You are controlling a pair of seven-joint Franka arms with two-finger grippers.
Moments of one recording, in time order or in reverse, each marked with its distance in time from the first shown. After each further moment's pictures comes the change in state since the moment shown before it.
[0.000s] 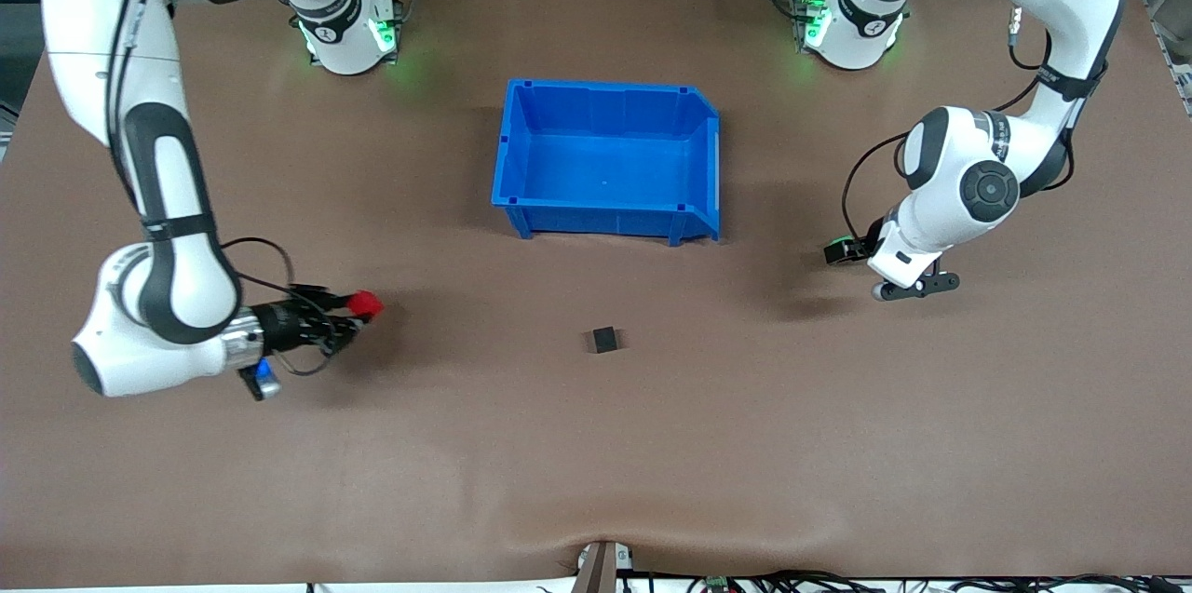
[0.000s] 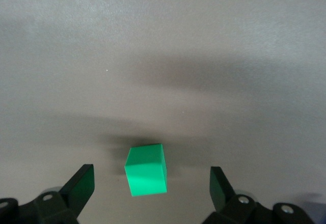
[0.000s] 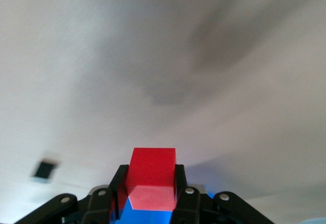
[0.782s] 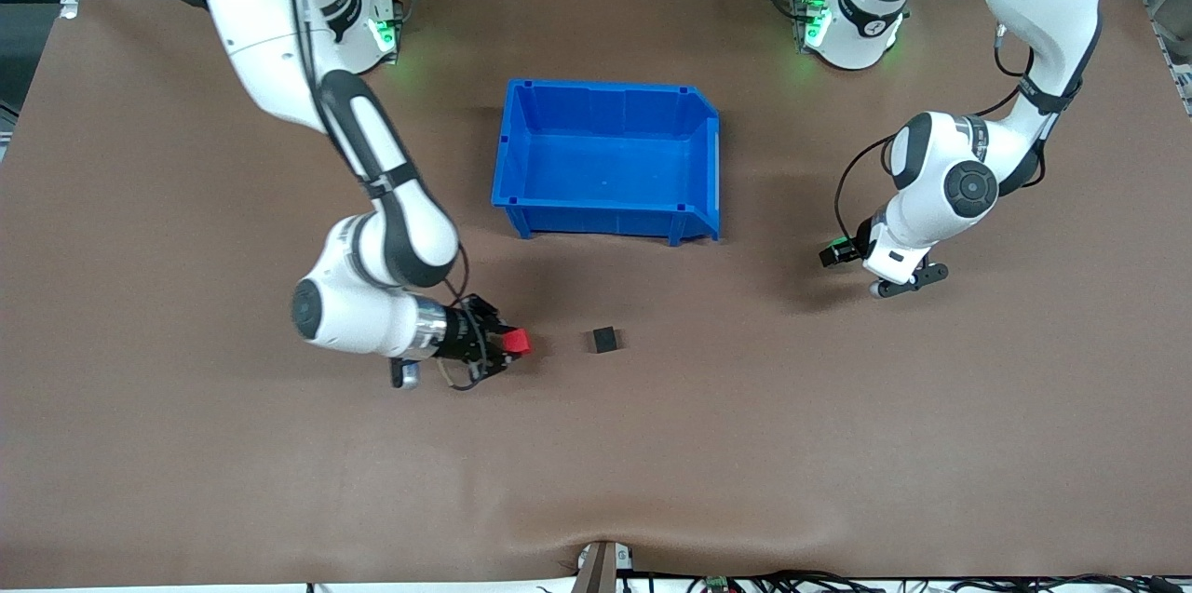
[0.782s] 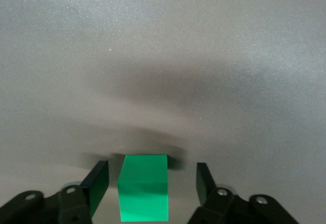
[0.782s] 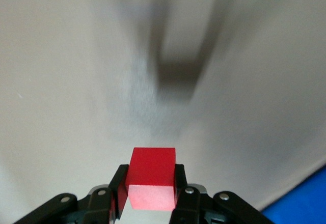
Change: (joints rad) left arm 0.009 0.054 0.004 -0.062 0.000 0.129 -0.122; right arm 0.386 0.040 0.004 -0.044 0.151 0.628 0.585
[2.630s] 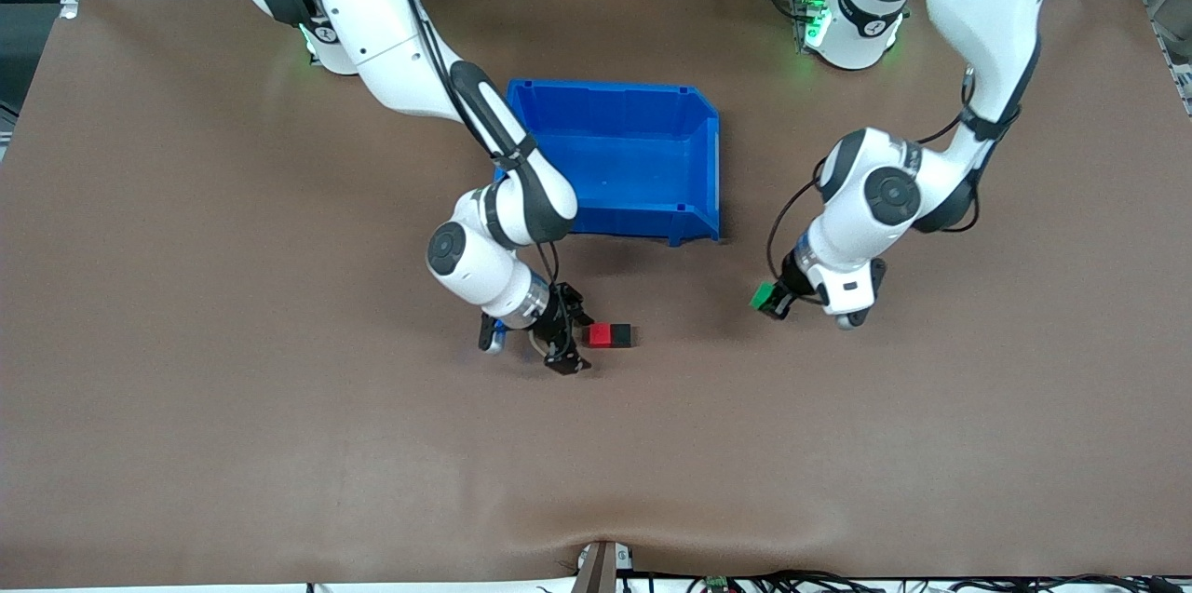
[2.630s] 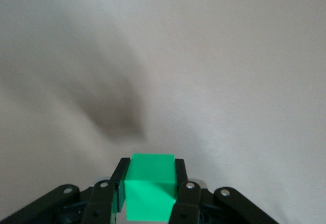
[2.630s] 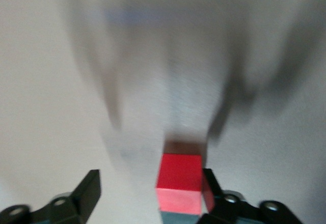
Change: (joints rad) left arm -0.238 0.143 -0.028 0.337 0.000 0.013 -0.997; right arm 0.212 0.118 -0.054 0.070 -0.030 0.280 0.261
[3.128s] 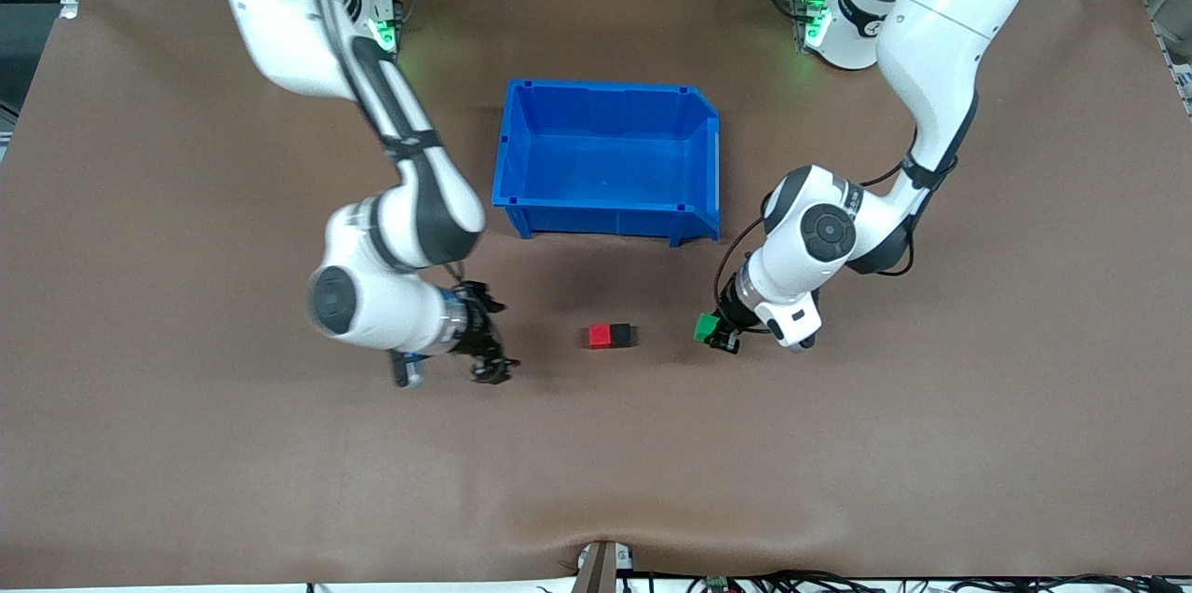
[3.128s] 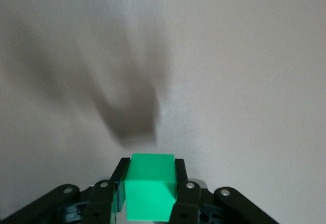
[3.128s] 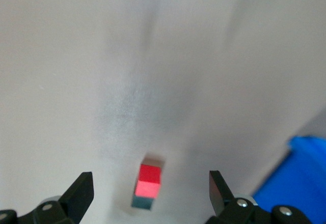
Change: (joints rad) left arm -0.105 0.183 0.006 0.239 0.000 0.000 -0.325; right arm -0.185 -0.173 -0.073 0.109 -0.224 -0.633 -0.191
